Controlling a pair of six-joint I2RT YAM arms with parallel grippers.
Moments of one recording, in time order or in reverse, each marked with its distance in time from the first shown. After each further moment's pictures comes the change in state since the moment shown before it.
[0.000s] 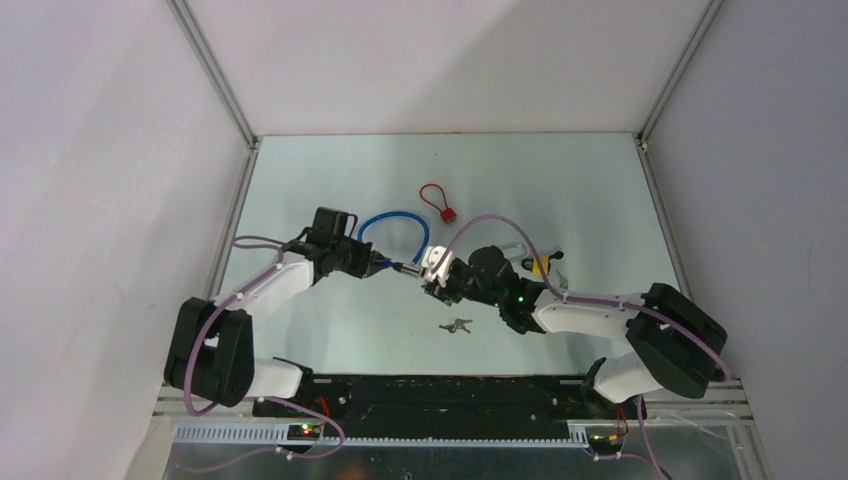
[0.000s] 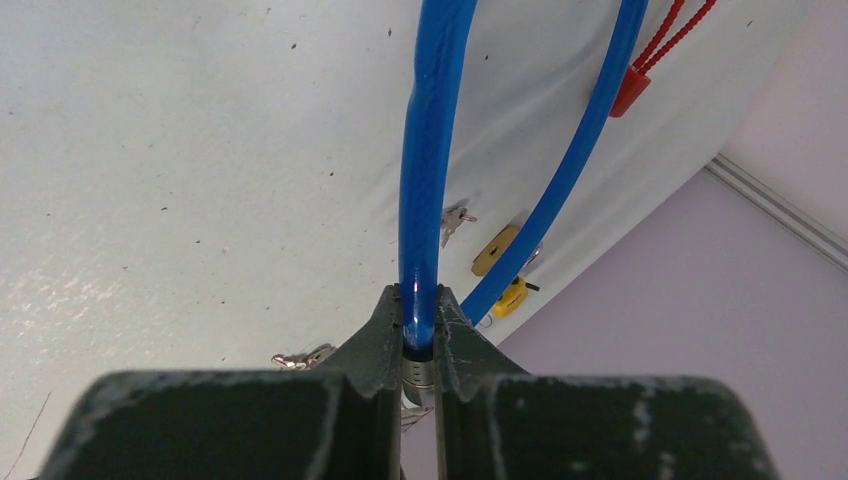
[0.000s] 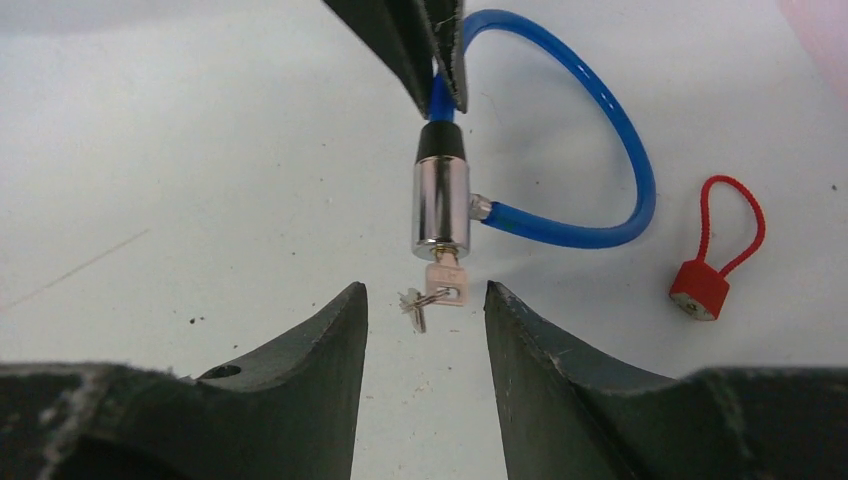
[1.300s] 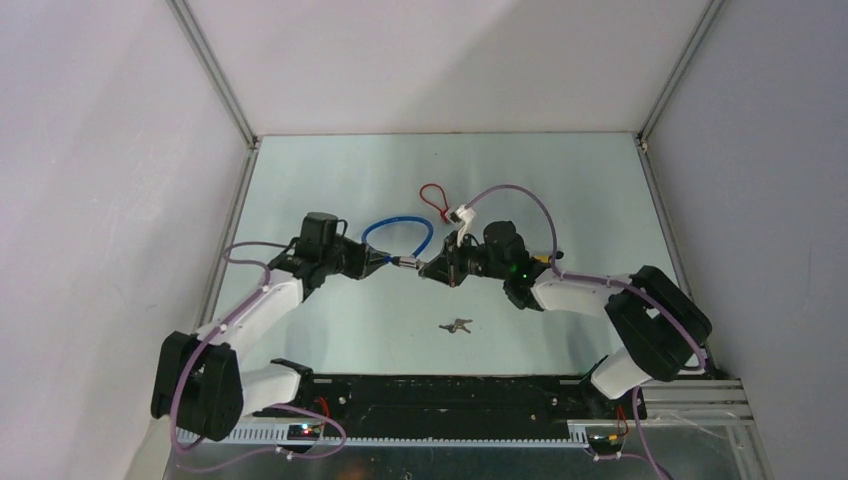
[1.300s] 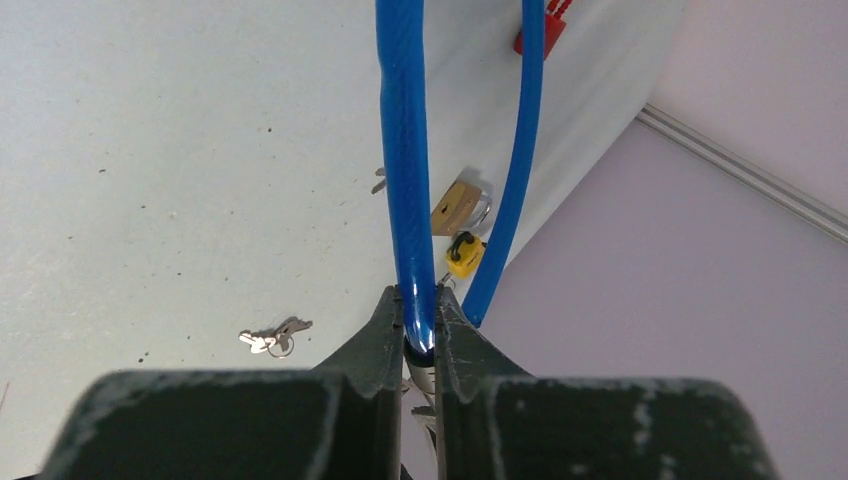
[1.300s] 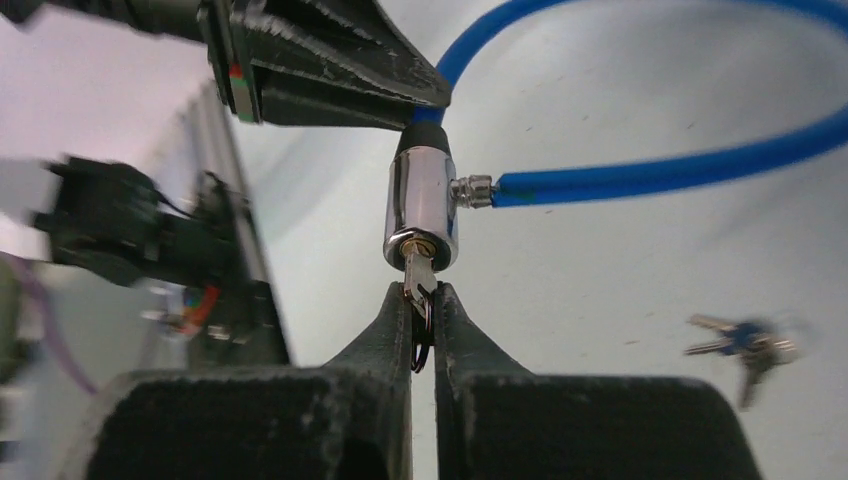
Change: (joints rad) left arm 0.002 -0.150 -0.066 0.060 0.045 -0.006; right arm -0.167 0.098 0.044 0.106 -0.265 0.656
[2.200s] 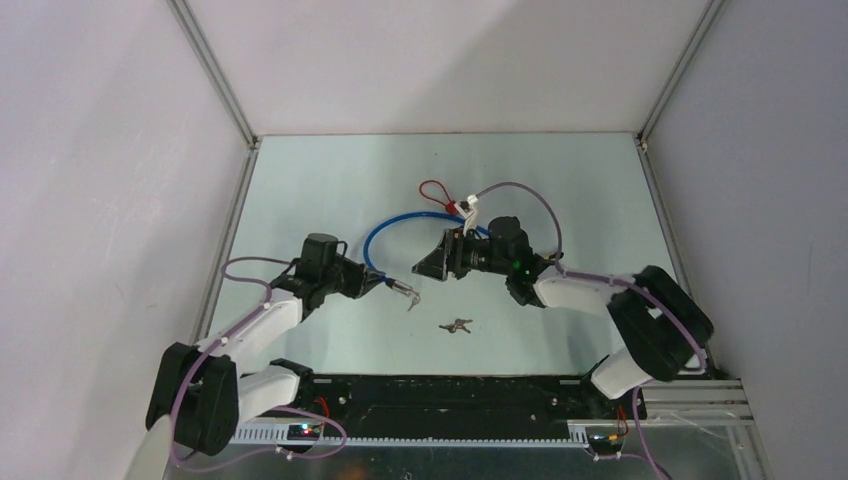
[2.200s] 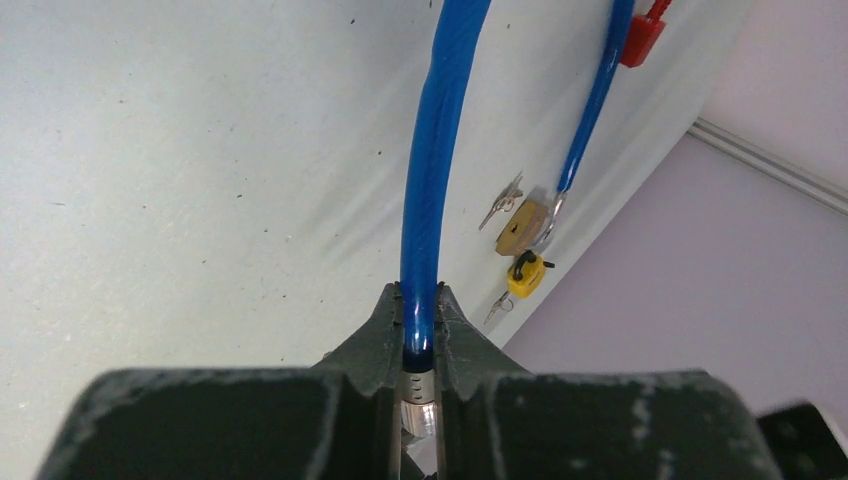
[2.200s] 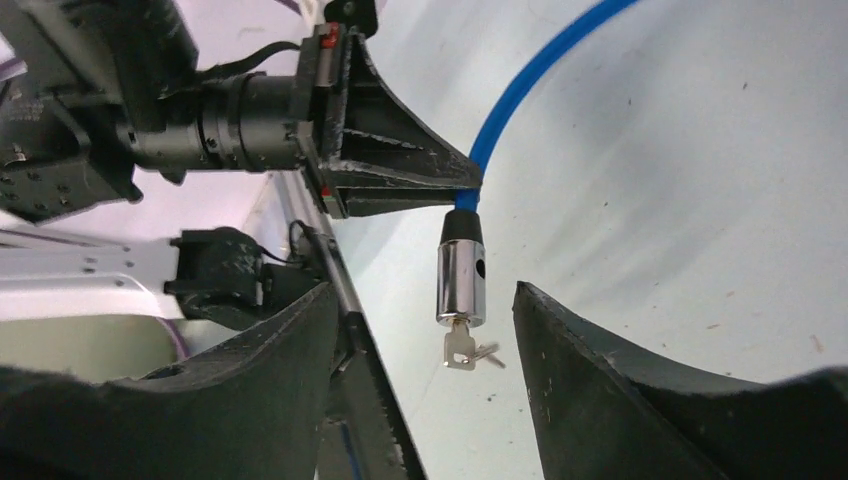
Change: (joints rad) left arm -0.009 -0.086 -0.180 0.085 -0.064 0.042; right arm -0.064 0.061 0.014 0.080 -0.123 0.462
